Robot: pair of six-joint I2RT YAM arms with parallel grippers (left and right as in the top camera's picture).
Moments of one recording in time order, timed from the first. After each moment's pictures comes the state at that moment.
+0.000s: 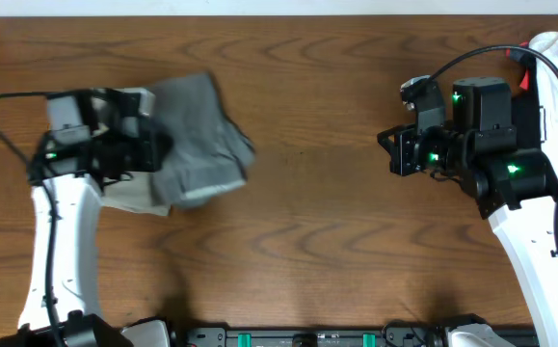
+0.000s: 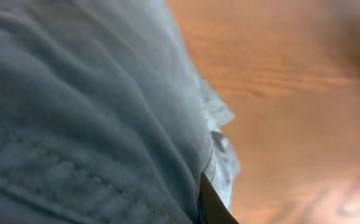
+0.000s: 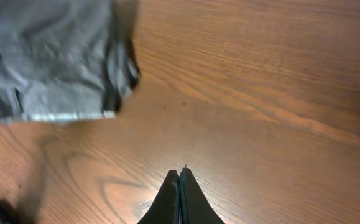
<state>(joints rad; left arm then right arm) 0.26 1.41 1.13 -0.76 0.53 0.19 0.18 1.27 1.22 -0.80 -0.43 0.08</state>
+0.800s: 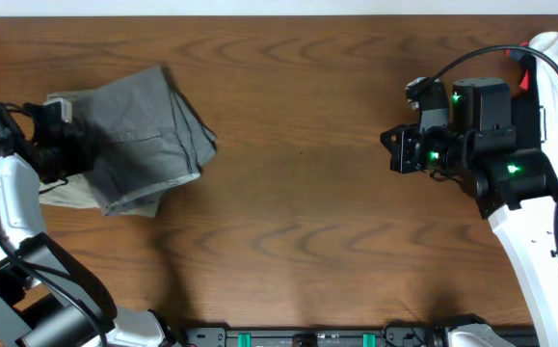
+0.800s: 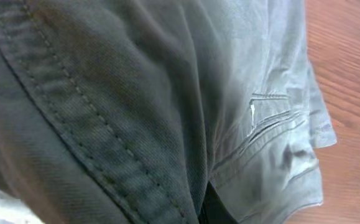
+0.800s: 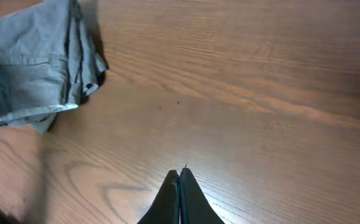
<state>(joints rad) 0.59 1.68 1.24 -0.74 0.46 0.29 0.18 1.27 1.22 -0.81 -0.38 0.17</state>
